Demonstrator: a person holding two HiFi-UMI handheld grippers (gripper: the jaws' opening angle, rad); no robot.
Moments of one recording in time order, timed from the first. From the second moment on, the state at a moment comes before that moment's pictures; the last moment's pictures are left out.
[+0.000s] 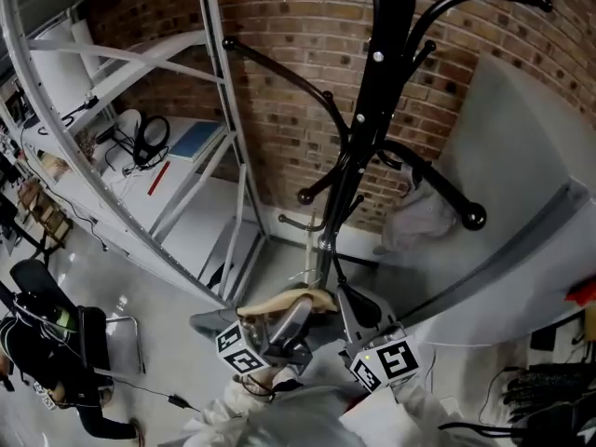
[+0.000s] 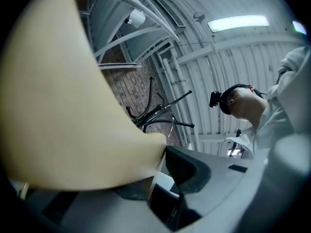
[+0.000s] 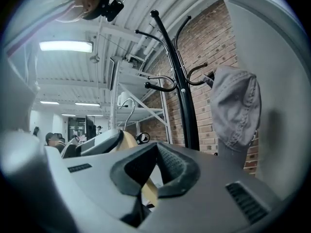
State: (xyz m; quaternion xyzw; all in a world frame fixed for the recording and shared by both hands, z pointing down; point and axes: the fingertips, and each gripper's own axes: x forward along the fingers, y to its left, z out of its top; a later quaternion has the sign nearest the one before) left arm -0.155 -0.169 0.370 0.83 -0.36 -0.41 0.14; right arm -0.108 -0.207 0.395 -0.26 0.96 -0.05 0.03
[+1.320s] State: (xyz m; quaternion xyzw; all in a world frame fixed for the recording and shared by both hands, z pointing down) left arm -0.158 -0.196 0.358 0.87 -0.18 -0.41 0.21; right arm -0.086 -0.212 0.383 -0.42 0.90 -0.03 0.07
